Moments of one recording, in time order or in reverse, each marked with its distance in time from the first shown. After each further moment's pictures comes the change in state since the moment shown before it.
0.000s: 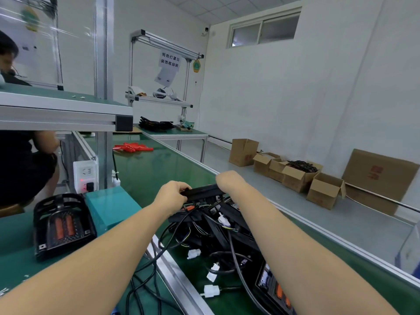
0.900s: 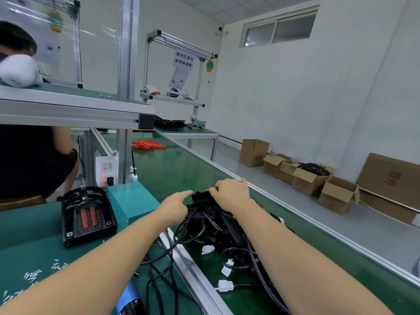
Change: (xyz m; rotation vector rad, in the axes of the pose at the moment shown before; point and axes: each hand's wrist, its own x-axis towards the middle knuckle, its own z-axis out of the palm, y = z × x) left_hand -0.027 -0.035 -0.014 -0.033 -0.128 -0.113; right_hand -0.005 0.010 0.043 -0.774 0.137 -0.412
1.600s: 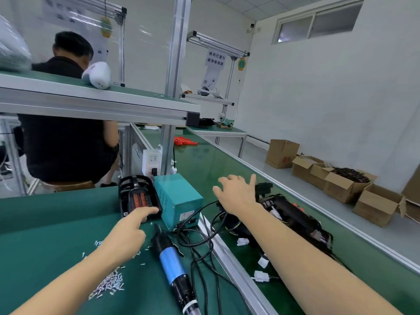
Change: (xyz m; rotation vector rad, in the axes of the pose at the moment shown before) left_hand -0.138 -0.115 -0.078 -0.038 0.280 -0.120; right_hand -0.030 -0.084 -0.002 0.065 0.033 -0.110
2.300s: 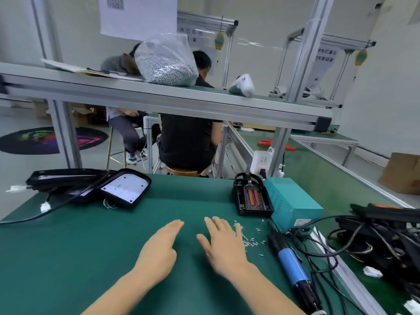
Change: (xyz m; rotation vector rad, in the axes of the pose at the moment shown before) left_hand -0.117 -0.120 -0.105 0.333 0.274 -0.170; right_hand -0.112 -0.255 0.084 0.284 -0.222 -0.522
